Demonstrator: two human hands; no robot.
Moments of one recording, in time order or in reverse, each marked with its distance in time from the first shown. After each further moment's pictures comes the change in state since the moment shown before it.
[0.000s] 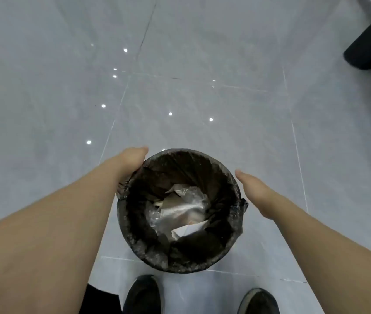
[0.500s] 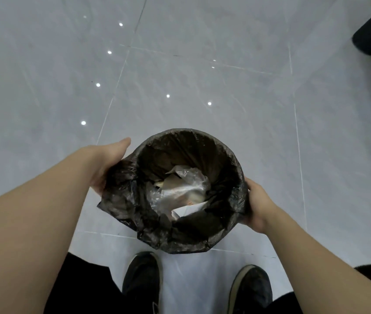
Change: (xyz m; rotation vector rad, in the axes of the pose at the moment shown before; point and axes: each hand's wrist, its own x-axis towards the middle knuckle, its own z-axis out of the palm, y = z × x) left_hand -0.017 -0.043 -0.027 -0.121 -0.281 -0.453; right_hand -0.033 0.040 0.033 0.480 -0.031 0.208
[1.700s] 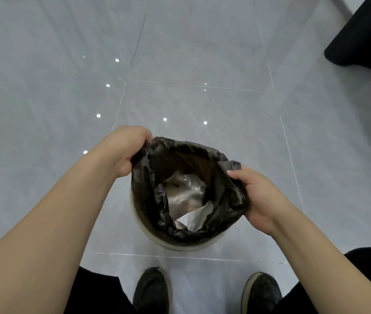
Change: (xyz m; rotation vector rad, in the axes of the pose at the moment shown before) left_hand -0.107 0.030 0.043 -0.271 0.156 0.628; right_hand -0.100 -0.033 0.025 0.144 -0.206 -0.404
